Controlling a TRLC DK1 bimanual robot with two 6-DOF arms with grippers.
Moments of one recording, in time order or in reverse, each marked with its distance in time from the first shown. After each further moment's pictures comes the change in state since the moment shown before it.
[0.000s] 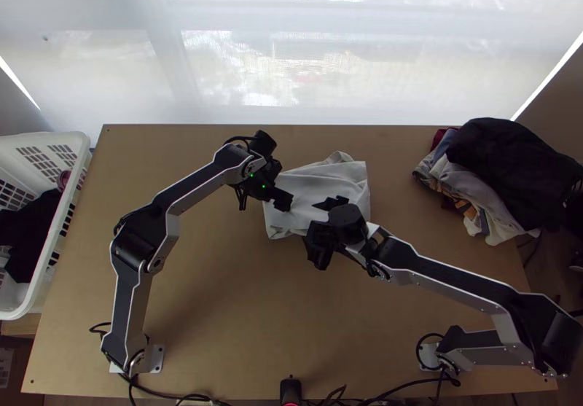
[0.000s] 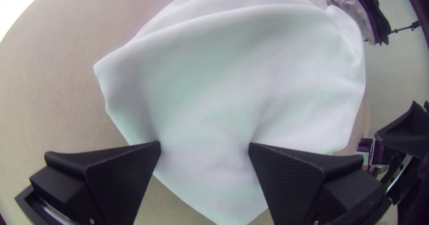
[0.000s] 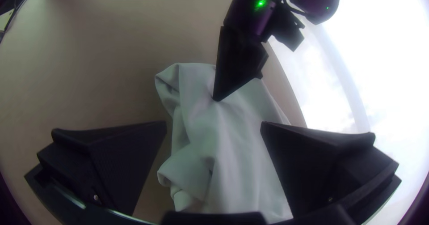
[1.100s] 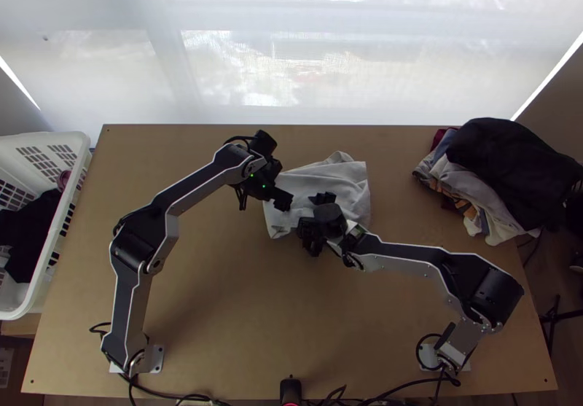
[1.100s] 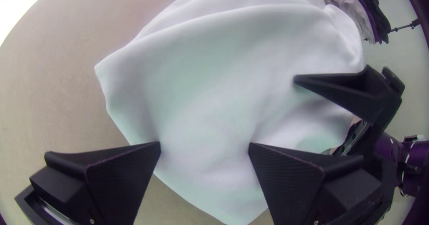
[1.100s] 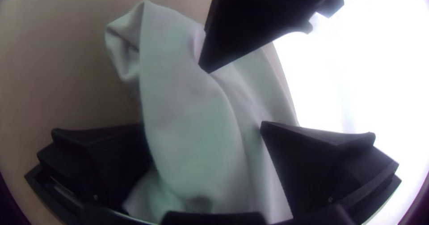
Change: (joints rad) left arm -0.007 -0.009 0.001 0.000 -0.007 0.003; right arm -0.053 0.358 0.019 0.322 0.153 -0.184
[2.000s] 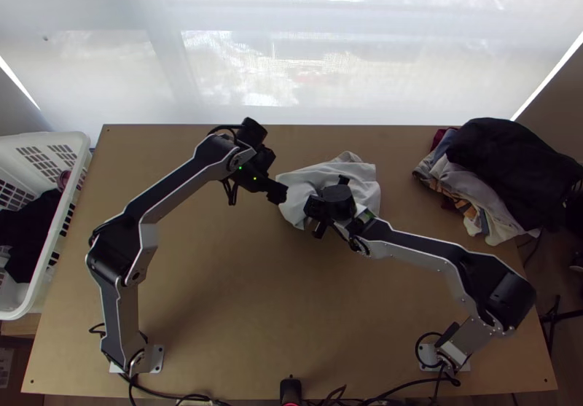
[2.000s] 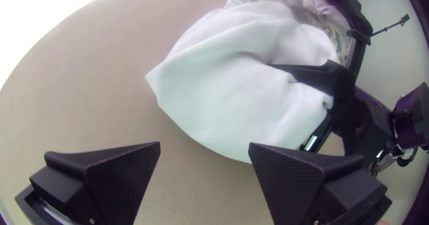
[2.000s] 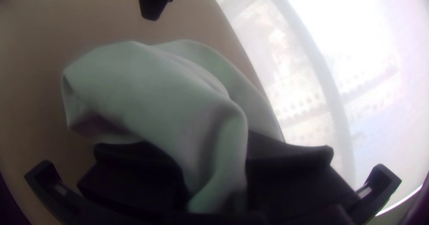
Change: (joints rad) left arm 0.020 -0.149 -0.011 -0.053 0.000 0.014; right arm -0.069 -0.082 0.088 -0.090 0.011 0.090
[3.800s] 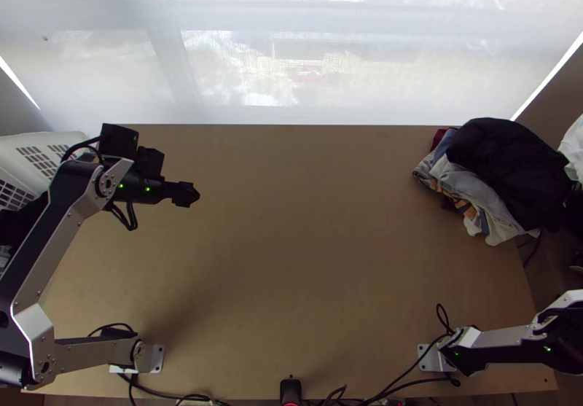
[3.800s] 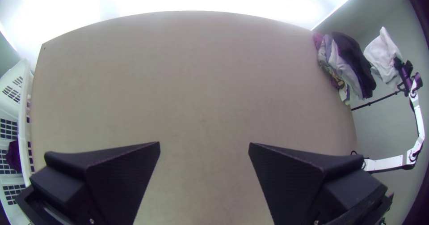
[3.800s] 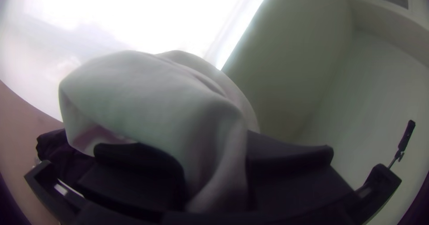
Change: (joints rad) left arm 0.399 -0.635 -0.463 -0.065 -0.012 0.003; right arm -1.524 -0.242 0.566 -0.309 -0.623 0.187
